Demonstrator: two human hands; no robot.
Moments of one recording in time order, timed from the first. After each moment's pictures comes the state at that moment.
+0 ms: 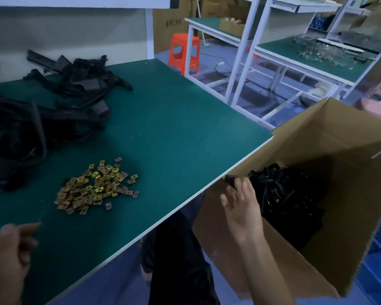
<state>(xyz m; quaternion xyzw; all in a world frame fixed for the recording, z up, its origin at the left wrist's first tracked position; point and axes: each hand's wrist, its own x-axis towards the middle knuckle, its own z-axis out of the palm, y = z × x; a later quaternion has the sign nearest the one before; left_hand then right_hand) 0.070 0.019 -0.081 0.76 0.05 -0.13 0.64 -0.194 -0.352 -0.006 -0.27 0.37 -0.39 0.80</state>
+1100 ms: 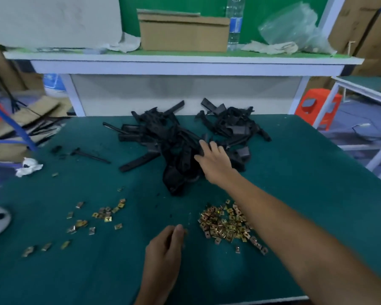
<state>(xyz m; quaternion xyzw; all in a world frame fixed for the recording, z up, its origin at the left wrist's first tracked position) 0.002 -0.003 0.001 0.78 -0.02 0.05 0.62 0.189 -0.191 0.077 -0.98 -0.11 -0.06 -0.16</state>
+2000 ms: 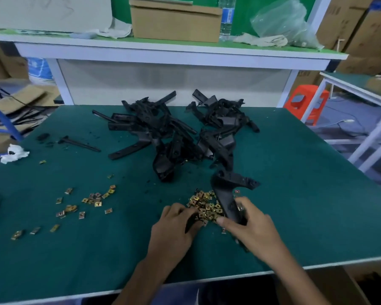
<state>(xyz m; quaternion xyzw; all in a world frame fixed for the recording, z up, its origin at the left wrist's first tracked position) 0.015 -0.031 -0.001 0.95 -0.17 0.03 0.27 -0.045 -0.240 0.057 -0.89 0.09 -0.02 0.46</state>
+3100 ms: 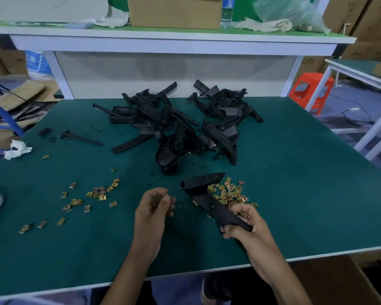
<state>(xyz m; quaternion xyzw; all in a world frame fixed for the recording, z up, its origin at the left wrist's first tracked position) 0.016 0.004 0.006 0.62 0.05 0.00 0.78 -0.064 -0.214 0.013 -0.66 0.11 -0.04 0.75</state>
